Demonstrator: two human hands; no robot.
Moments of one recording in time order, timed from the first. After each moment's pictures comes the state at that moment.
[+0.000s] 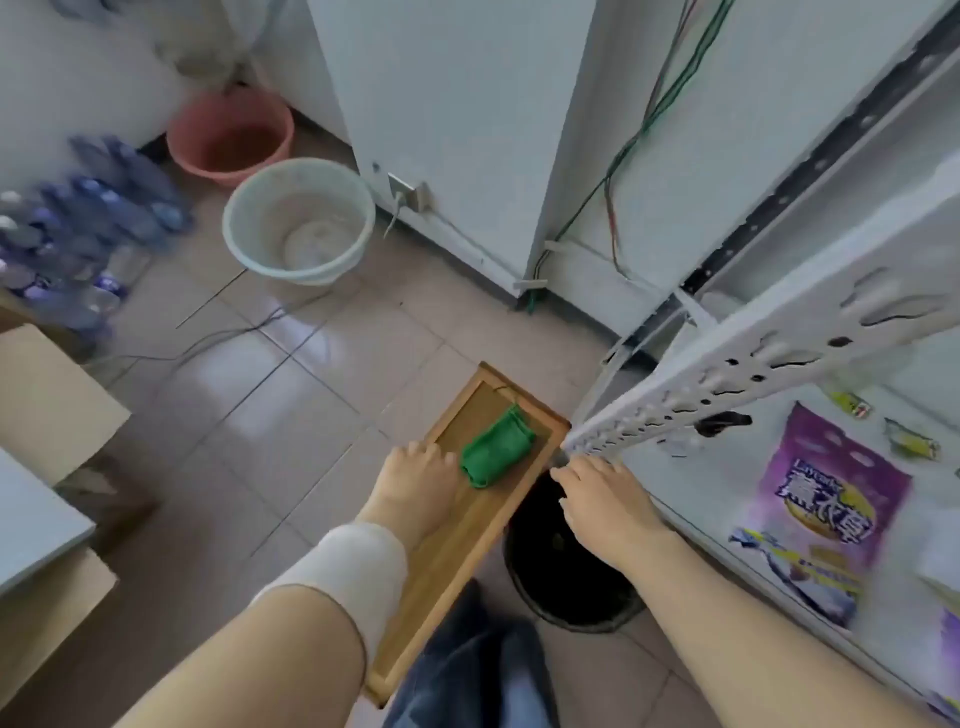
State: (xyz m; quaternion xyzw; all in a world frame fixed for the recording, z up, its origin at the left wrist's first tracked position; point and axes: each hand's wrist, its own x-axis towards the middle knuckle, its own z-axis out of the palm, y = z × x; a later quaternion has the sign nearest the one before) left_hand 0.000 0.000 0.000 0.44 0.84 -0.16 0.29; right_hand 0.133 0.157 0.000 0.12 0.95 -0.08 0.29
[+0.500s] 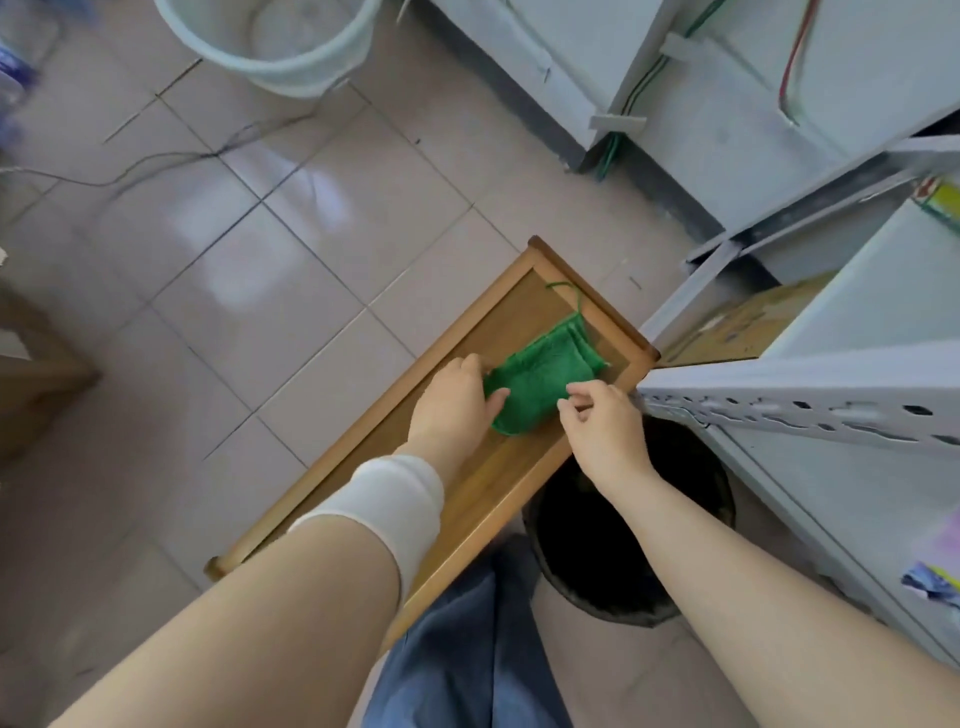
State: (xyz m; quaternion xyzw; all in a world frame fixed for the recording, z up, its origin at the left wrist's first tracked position) left_hand -0.016 0.030 -0.218 0.16 0.90 0.21 0.35; right_hand 0.074 0.154 -0.200 0.42 0.80 -0.39 0.17
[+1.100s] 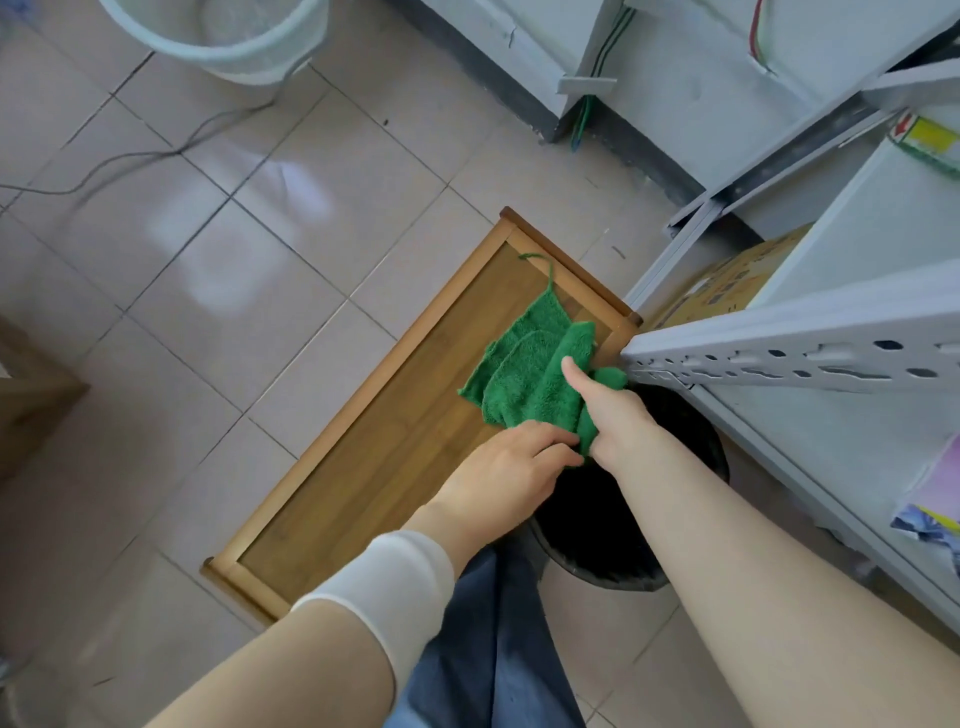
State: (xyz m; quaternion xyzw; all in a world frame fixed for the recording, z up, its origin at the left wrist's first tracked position) left_hand 0.057 0.028 -0.192 0.54 0.75 0.30 0.25; right_hand 0.084 0.168 -0.215 0.70 0.42 -0.56 0.16
